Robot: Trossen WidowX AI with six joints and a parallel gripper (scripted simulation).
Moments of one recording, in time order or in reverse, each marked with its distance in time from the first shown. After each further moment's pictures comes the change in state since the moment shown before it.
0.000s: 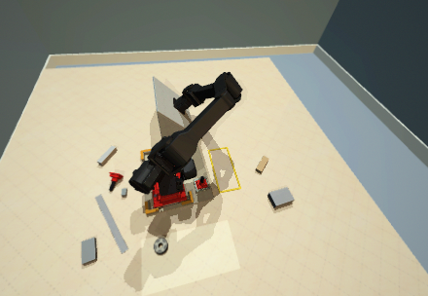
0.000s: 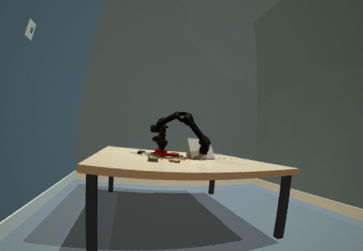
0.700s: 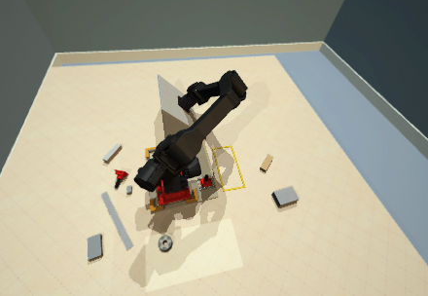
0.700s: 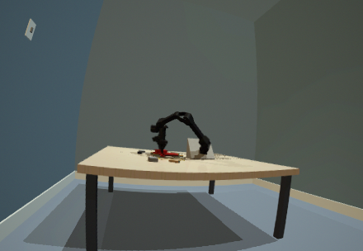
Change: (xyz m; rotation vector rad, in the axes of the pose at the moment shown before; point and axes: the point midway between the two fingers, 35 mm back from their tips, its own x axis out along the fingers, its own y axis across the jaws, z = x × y) arm 0.000 0.000 0.000 0.003 0.000 0.002
